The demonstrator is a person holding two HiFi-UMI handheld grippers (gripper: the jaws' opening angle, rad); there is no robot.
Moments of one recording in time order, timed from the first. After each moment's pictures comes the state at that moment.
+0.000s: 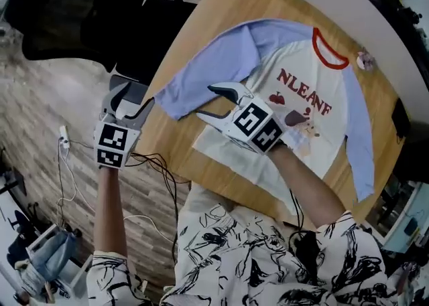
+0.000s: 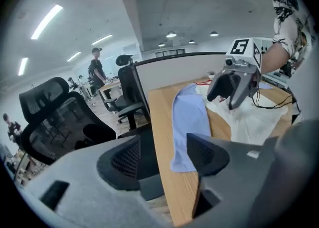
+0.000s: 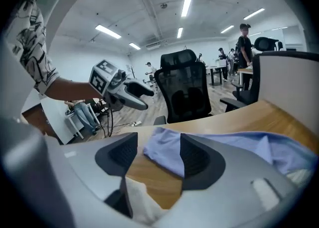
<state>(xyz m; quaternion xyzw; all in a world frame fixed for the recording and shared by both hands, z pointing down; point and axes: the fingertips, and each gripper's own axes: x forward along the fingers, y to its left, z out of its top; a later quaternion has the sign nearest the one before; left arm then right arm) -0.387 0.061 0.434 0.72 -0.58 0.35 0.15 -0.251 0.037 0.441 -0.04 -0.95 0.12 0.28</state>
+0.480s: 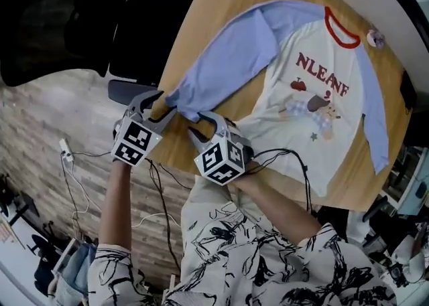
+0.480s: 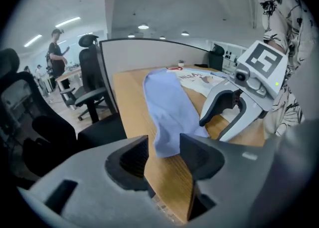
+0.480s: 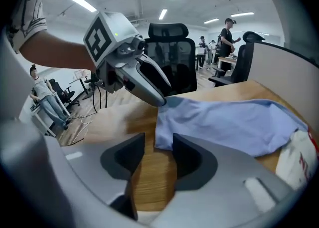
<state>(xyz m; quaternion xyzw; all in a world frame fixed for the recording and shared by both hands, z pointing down) -0.376 0.073 0.545 0.82 -0.38 0.37 0.20 -0.316 0.120 0.558 0.12 -0.90 0.11 0.40</state>
